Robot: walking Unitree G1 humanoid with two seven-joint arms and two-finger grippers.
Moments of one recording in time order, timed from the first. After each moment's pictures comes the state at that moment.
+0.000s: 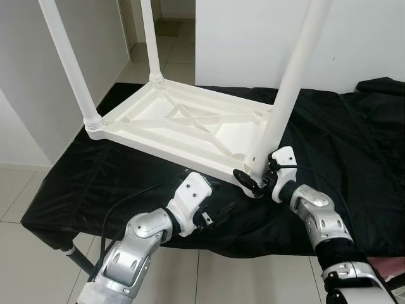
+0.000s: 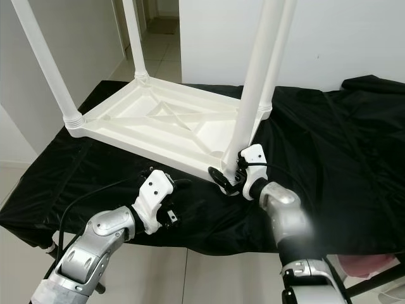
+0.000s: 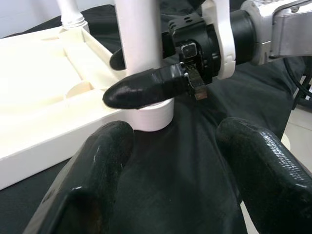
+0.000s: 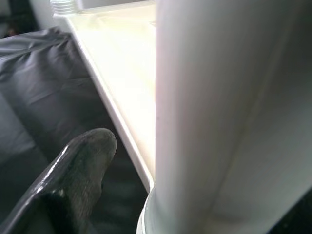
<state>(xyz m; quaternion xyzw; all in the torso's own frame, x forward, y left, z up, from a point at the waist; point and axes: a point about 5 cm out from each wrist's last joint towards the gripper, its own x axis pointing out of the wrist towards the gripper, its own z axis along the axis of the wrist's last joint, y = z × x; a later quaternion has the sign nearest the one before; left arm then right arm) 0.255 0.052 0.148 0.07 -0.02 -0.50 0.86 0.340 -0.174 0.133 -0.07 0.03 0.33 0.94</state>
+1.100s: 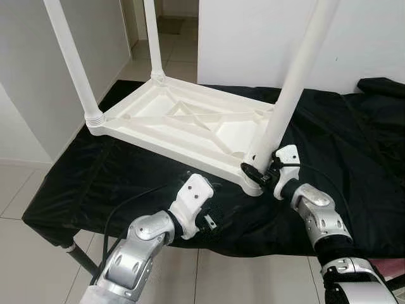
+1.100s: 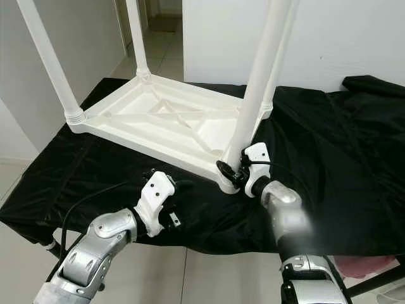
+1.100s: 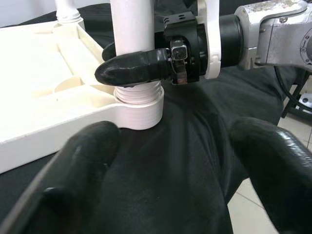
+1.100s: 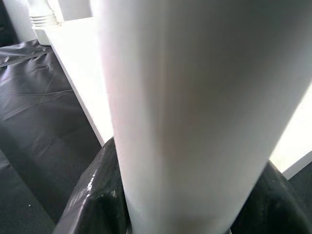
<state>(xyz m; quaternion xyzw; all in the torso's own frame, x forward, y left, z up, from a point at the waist) 0.251 0.050 0.147 0.05 -0.01 -0.50 0.86 0.343 -0.182 0.132 -0.05 0.01 0.27 0.96</state>
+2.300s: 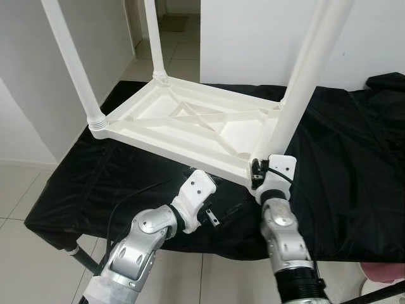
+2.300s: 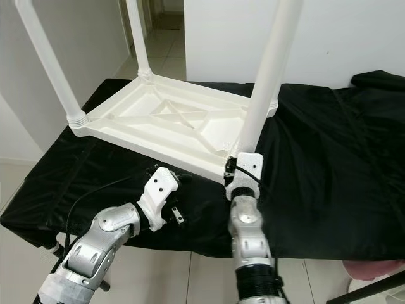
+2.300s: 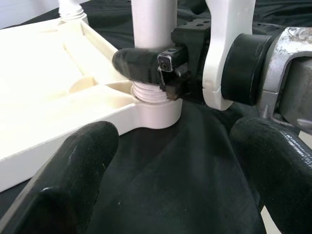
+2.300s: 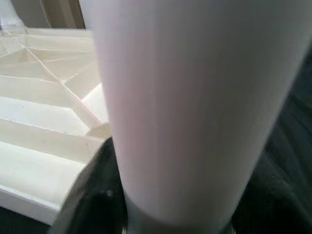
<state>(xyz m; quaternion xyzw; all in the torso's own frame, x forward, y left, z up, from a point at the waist) 0.261 0.046 0.149 0.07 -0.01 -0.51 0.86 0.310 -0.129 0.131 0.02 -0.02 -0.08 1.00</state>
